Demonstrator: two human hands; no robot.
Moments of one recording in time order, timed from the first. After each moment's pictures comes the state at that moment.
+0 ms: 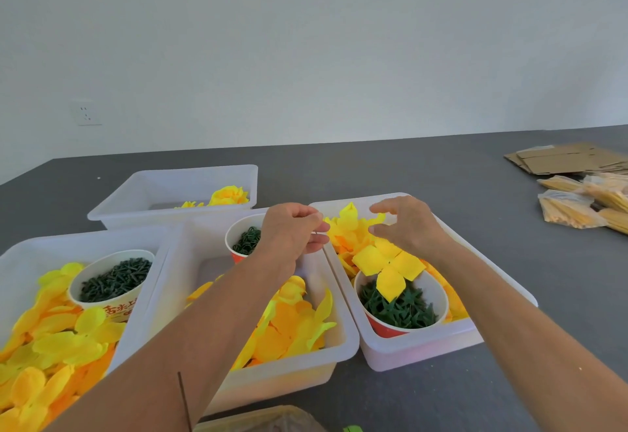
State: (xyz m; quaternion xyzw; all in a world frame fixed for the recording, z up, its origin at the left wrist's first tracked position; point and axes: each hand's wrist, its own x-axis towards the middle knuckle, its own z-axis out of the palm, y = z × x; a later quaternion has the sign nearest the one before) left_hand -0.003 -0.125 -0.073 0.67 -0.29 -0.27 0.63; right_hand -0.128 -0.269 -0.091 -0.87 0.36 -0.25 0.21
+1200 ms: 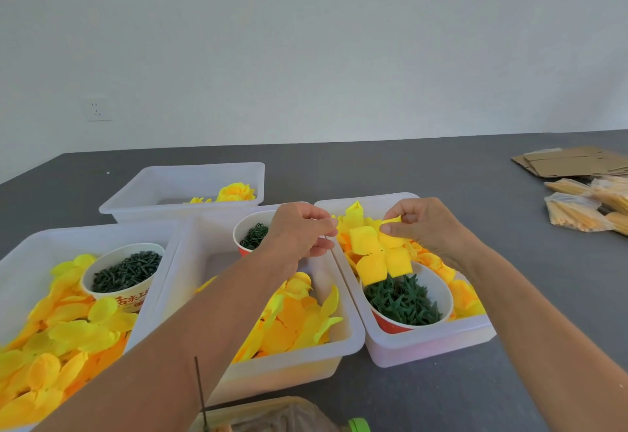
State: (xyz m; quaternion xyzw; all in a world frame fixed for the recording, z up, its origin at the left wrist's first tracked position) left_hand 0.003 -0.119 -0.076 0.70 -0.33 -0.29 0.57; right_hand -0.148 -0.265 -0.086 -0.81 0.28 -0.28 0.44
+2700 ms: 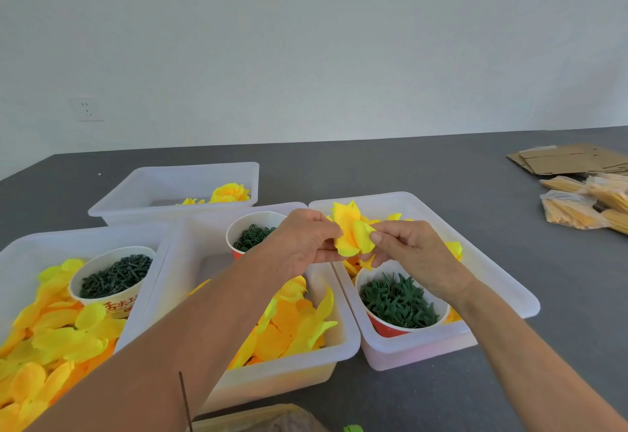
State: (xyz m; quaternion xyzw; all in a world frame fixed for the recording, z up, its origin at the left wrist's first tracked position) left_hand -0.001 -0.140 -0.080 0.63 -0.32 -0.42 0.57; right_hand -0.152 -0.230 -0.104 -0.81 0.17 -0.29 0.48
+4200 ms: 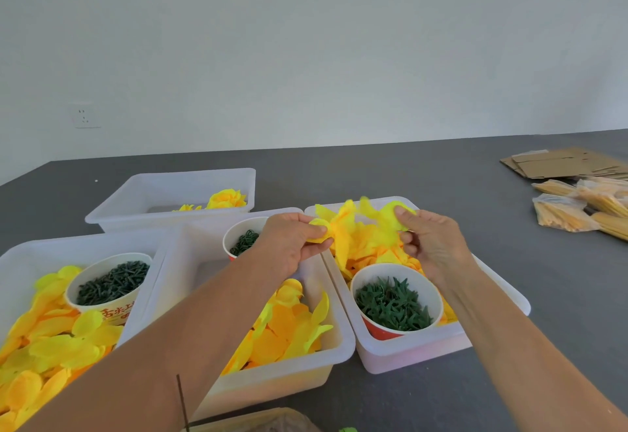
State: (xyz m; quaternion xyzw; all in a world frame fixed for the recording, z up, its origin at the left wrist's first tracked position) left_hand 0.007 -0.140 -0.081 0.58 -0.19 -0.41 0.68; right_hand -0.152 -0.254 -0.096 -0.52 0.34 -0.43 0.65
